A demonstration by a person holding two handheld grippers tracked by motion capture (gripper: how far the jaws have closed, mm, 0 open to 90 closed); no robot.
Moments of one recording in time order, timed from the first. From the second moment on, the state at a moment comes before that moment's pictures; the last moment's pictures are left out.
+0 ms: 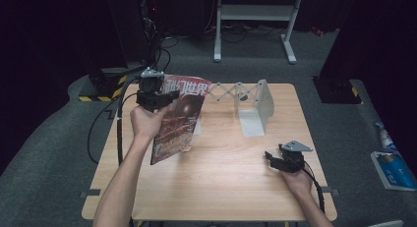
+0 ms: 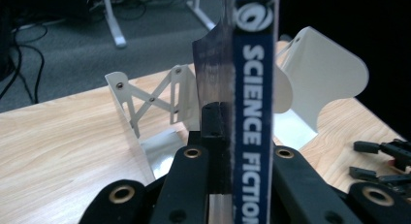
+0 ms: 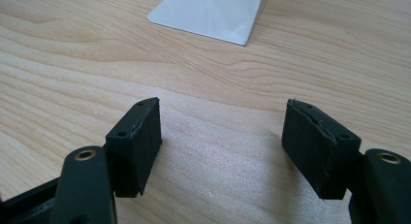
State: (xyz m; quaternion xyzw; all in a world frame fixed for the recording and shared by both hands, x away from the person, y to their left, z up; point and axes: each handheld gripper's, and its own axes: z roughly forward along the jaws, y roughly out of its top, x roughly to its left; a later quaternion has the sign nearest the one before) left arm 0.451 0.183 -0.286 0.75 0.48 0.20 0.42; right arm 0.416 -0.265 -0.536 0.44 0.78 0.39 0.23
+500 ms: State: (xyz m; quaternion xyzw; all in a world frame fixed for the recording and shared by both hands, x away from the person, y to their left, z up) left arm 0.479 0.182 -0.283 0.74 0.50 0.20 0.39; right arm 0.415 -0.265 -0.536 0.44 0.78 0.39 0.23
